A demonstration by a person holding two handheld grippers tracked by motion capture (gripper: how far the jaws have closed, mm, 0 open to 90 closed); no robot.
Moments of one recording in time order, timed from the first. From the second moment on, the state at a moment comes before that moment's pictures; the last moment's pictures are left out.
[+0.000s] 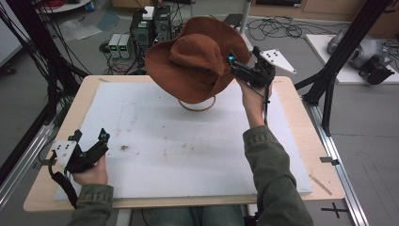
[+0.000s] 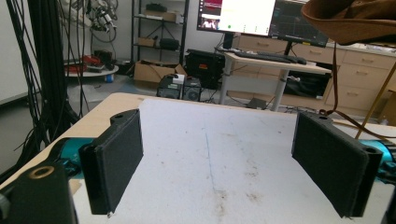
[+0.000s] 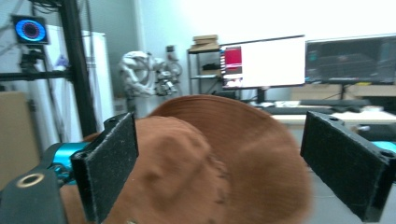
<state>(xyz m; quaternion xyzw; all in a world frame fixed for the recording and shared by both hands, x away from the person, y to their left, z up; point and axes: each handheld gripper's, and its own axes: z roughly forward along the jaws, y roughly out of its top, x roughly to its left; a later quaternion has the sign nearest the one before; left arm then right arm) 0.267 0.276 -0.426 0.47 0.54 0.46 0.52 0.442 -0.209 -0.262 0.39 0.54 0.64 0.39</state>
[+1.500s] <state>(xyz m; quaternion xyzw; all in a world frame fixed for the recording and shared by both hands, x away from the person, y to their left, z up) 0.270 0.273 -0.430 0.47 0.54 0.47 0.51 0.289 -0.292 -0.409 0.49 0.50 0.53 0.48</state>
